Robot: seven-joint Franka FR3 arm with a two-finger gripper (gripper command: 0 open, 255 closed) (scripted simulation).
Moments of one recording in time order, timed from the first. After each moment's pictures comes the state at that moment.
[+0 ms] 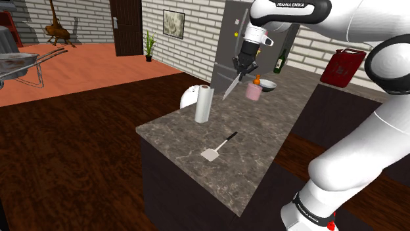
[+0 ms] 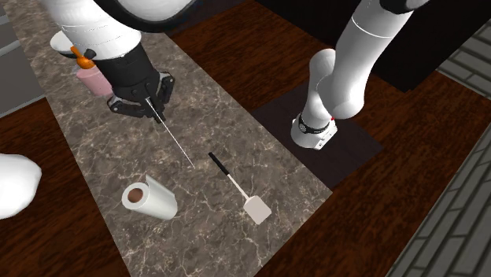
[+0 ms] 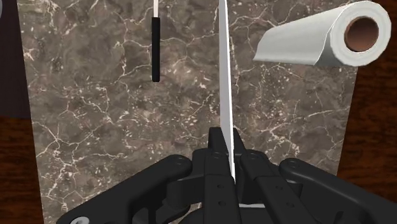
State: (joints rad) arm -0.43 -0.12 0.19 -1.75 0.13 1.63 1.20
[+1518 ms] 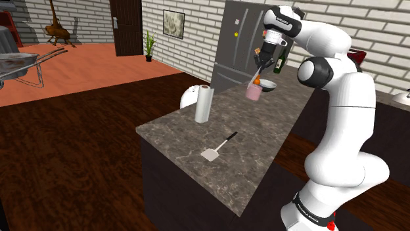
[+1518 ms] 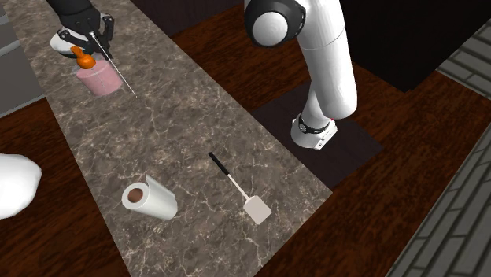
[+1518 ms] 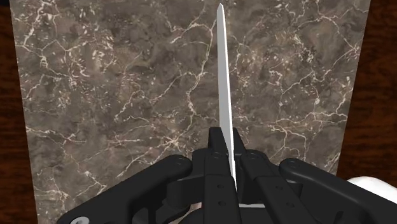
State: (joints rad) arm -0.65 0.53 0.03 -0.87 0.08 1.36 0.84
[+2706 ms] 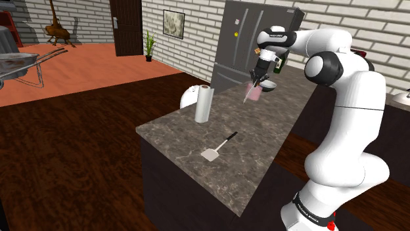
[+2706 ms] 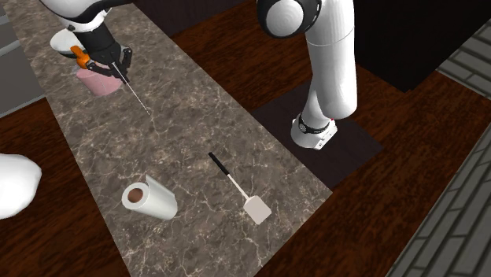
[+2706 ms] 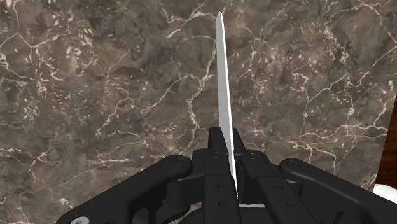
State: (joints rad) arm -0.65 0.43 0.02 -1.28 0.08 1.66 0.81
